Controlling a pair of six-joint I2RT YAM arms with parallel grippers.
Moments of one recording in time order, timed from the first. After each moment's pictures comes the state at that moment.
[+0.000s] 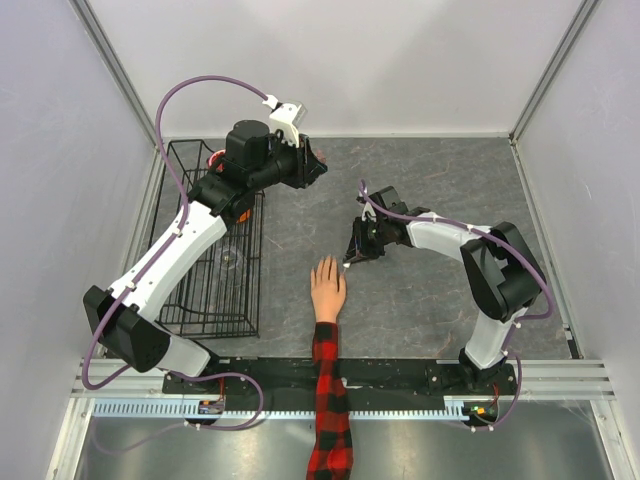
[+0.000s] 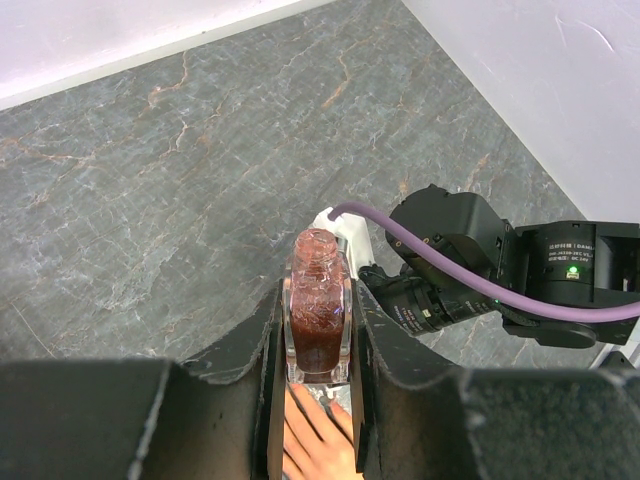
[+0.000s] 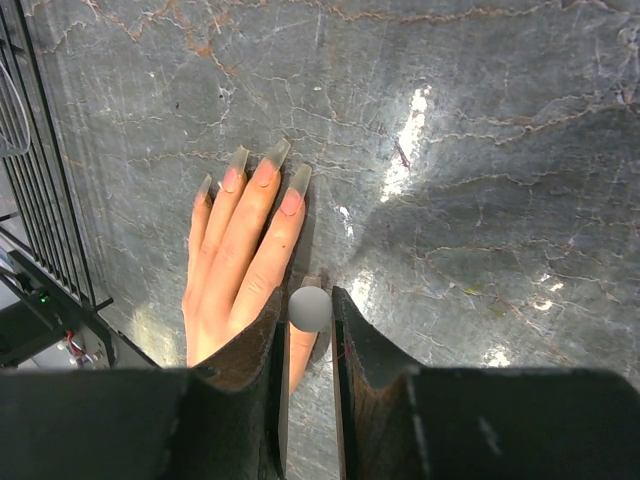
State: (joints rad) left arm -0.54 1.44 1.49 -0.35 0.22 -0.22; right arm 0.52 1.80 1.09 -0.29 -0.42 0.53
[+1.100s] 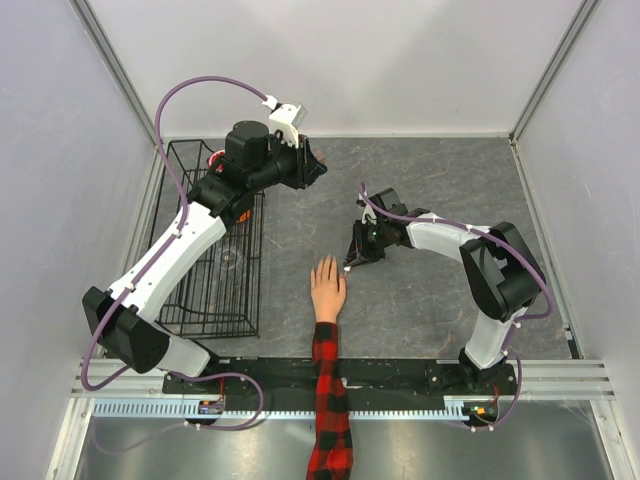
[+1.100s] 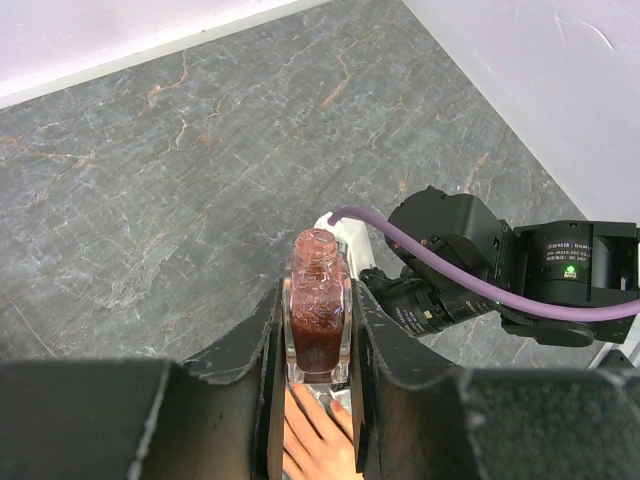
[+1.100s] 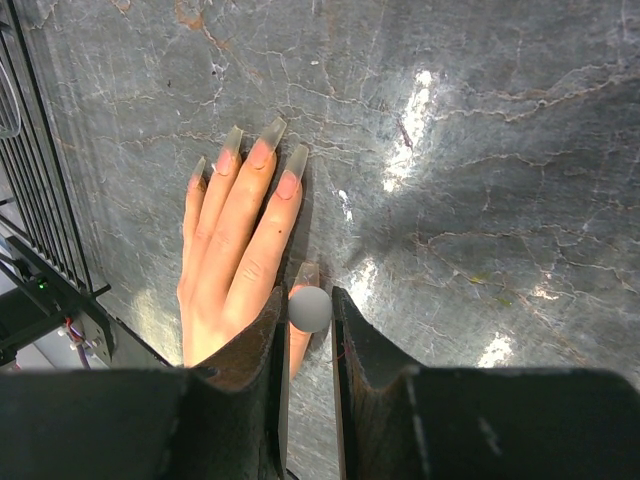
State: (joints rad) left arm -0.54 1.44 1.48 -0.35 0.22 -0.22; right arm 0.52 1.80 1.08 -0.30 -0.44 0.52
